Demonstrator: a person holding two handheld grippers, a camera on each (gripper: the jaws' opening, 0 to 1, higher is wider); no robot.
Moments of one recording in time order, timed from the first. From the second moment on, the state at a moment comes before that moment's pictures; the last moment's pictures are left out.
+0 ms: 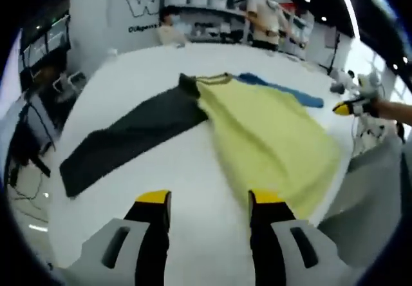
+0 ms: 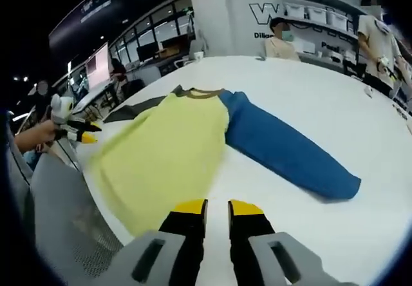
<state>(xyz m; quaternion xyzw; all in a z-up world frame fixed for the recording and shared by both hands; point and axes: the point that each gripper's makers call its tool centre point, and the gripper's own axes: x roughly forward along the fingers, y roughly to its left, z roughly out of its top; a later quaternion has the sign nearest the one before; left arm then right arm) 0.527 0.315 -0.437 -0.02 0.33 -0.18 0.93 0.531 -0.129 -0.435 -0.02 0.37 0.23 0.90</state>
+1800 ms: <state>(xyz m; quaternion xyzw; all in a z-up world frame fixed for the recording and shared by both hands) 0.586 0.496 -0.474 -0.03 0.40 0.06 0.92 0.622 -0.305 -0.483 0.05 0.40 0.00 0.91</state>
